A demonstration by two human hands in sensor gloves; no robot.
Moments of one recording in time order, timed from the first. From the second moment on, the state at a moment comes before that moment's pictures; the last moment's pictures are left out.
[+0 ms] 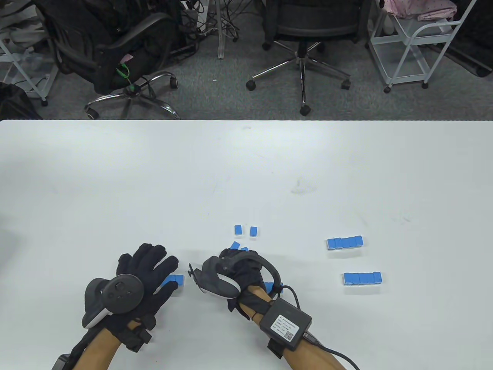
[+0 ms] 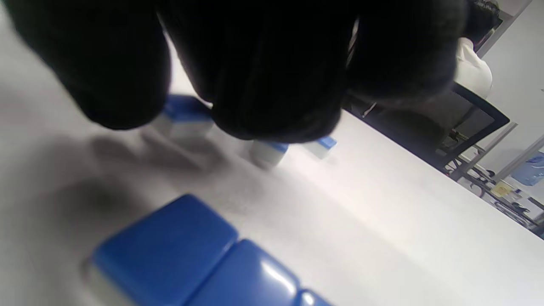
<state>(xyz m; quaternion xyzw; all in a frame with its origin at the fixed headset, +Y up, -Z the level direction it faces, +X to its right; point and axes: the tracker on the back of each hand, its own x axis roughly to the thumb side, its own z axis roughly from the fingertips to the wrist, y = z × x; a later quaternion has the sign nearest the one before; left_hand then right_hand) -0.279 -0.711 -0.167 -0.03 -0.16 0.21 0.97 -0.081 -0.743 -0.214 -0.15 -0.07 -0.96 0.23</state>
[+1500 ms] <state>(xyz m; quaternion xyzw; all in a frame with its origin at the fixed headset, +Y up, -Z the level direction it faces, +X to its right) -0.273 -0.713 -0.170 -0.03 -0.17 0.20 0.96 -0.001 -0.714 -0.180 -0.20 -0.08 -0.97 0.11</state>
